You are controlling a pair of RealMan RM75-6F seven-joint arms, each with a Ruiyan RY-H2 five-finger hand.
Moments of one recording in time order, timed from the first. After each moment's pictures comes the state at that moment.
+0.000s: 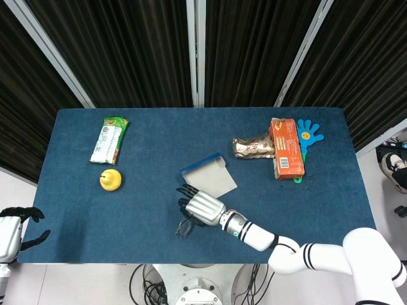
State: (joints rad) left arm -0.03 -1.13 -0.02 -1.56 1.51 1.53 -0.09; right arm 0.95 -1.72 0.10 -1.38 -1.49 0.78 -0.12
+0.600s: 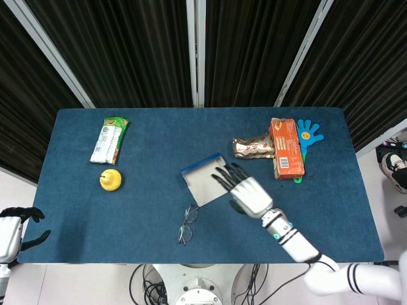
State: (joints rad) left arm -0.03 -1.13 -0.02 -1.56 1.52 1.53 -0.09; right arm 0.65 -1.40 0.03 -1.69 -1.40 1.17 -0.34
